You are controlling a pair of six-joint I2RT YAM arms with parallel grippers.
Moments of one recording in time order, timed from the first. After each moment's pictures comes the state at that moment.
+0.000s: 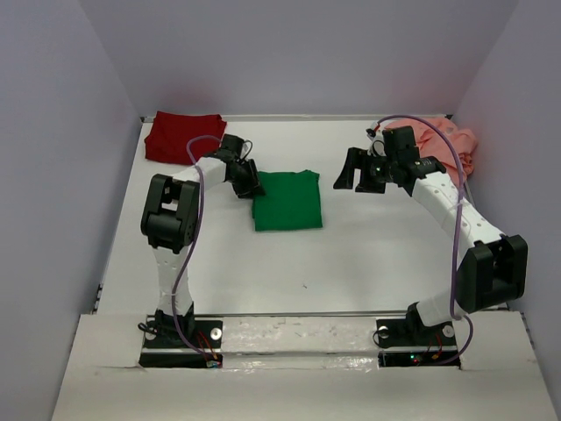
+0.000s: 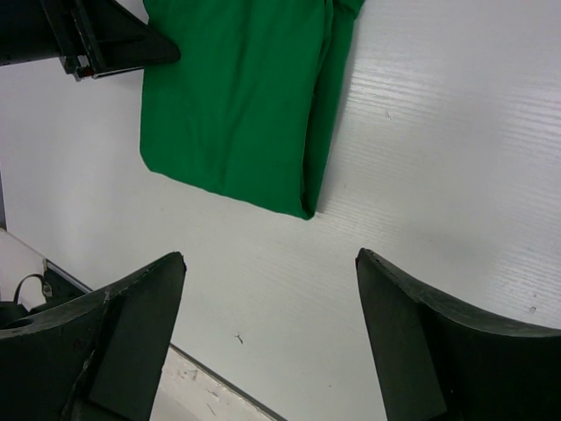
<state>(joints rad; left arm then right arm) -0.28 2.05 1.43 -0.43 0.28 -0.58 0.25 1.48 1.27 -0.60 -0.40 0.37</state>
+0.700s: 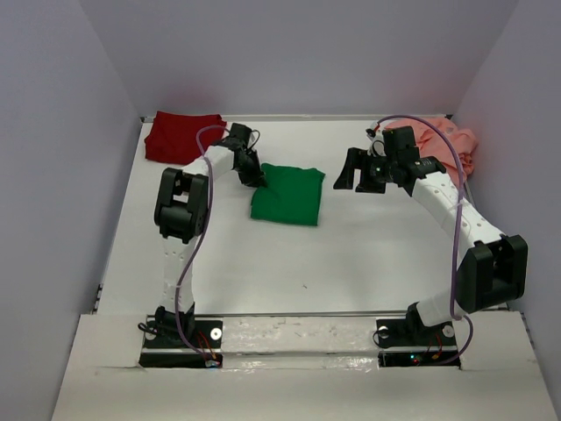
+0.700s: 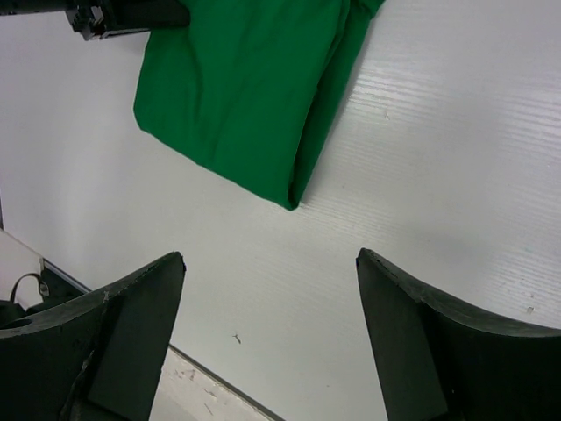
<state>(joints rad) -0.29 2.19 1.64 -0.53 0.28 -0.57 0.25 1.48 1.27 -0.60 -0.40 0.36</state>
